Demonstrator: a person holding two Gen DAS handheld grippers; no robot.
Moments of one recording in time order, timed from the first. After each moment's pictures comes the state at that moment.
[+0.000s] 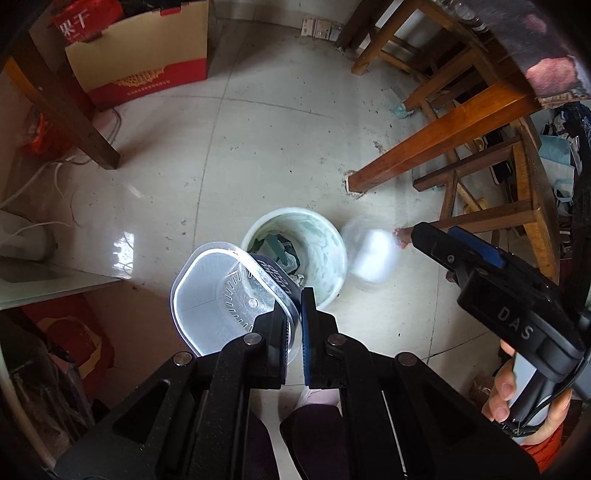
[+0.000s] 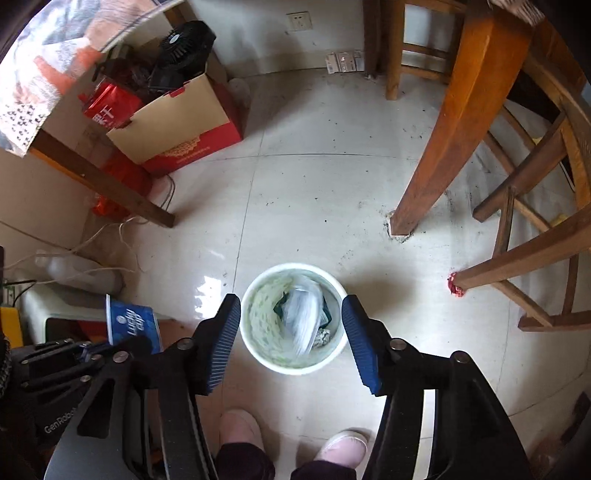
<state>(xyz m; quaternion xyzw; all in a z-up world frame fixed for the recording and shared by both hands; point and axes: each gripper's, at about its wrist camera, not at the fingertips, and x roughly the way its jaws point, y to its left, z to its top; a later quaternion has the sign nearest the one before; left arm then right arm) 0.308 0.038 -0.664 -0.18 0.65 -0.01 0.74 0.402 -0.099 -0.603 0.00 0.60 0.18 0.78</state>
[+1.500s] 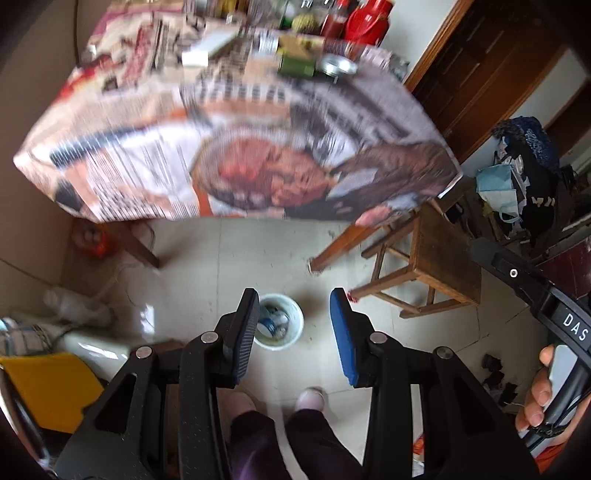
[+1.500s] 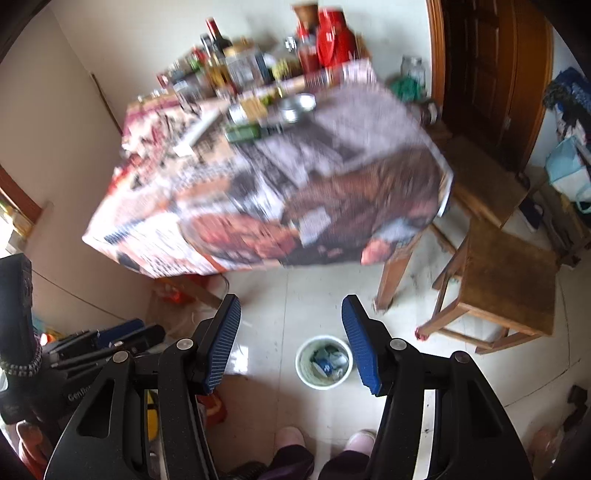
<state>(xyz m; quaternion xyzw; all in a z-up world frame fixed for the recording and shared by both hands) 0.286 0.043 -0.269 -0.12 0.53 -0.02 0.84 0.367 -0.129 -0.231 0.06 0.49 0.17 0.86</state>
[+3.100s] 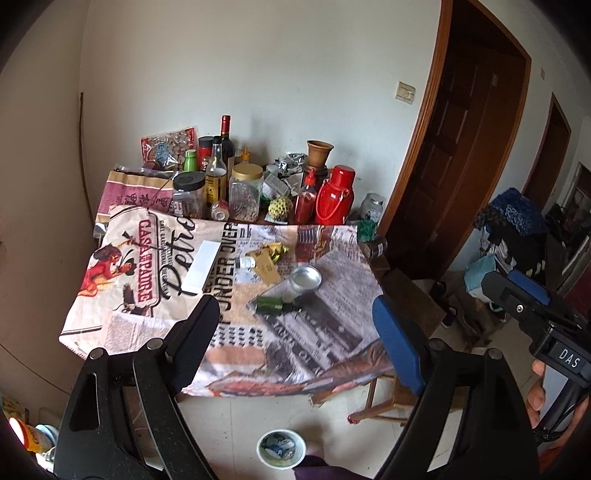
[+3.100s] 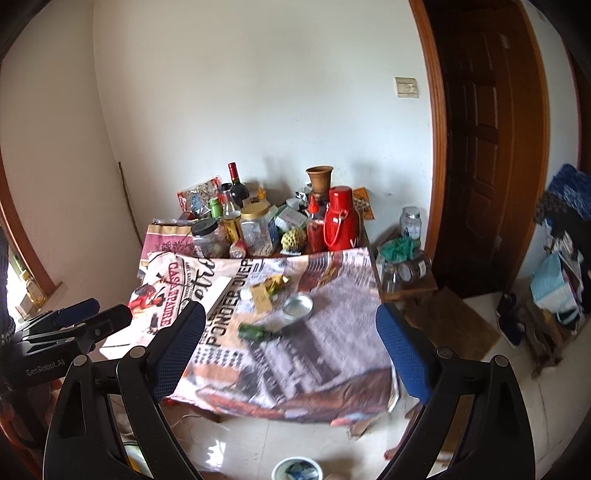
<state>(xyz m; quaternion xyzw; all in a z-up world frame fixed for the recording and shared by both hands) 0.390 0.036 -0.046 -0.08 0.33 0.00 0.94 0.456 -0.156 -0.042 0.04 0.28 0.17 0.94</state>
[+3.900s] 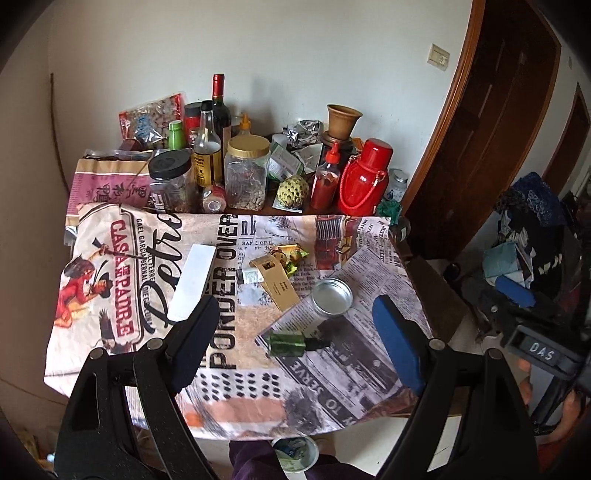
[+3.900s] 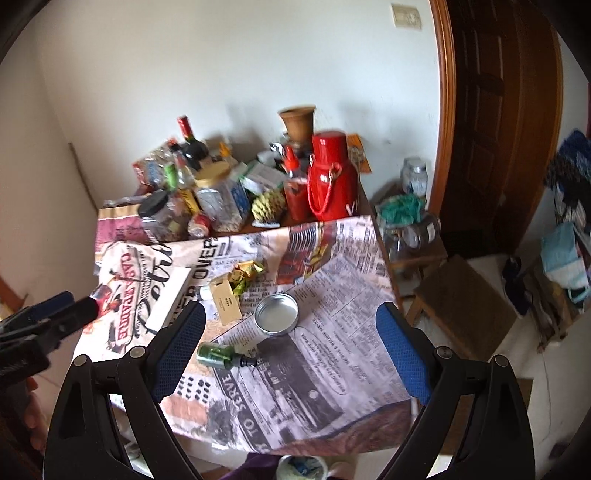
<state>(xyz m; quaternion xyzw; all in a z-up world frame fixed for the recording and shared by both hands) 0.551 0.079 -0.100 -0.07 0.41 -0.01 0.91 0.609 -0.116 -0.111 0.06 0.40 0.13 0.91</state>
